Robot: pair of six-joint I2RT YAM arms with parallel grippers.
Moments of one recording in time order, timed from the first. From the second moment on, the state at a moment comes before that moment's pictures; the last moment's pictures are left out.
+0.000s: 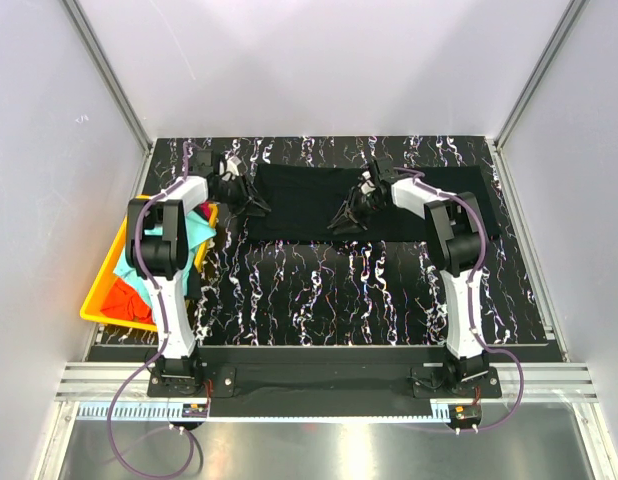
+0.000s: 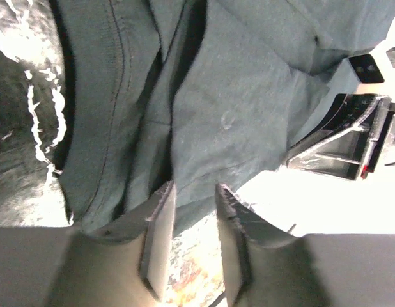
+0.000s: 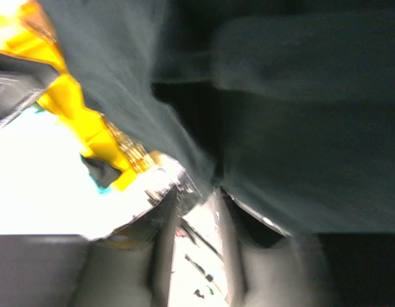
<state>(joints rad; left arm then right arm) -0.04 2.13 1.53 -0.44 0.72 -0.51 0.31 2.26 1.62 -0.47 -0.74 0.79</state>
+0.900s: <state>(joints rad) -0.14 2.34 1.68 -0.24 0.74 -0.68 0.26 2.50 1.95 -0.53 -0.73 0.83</state>
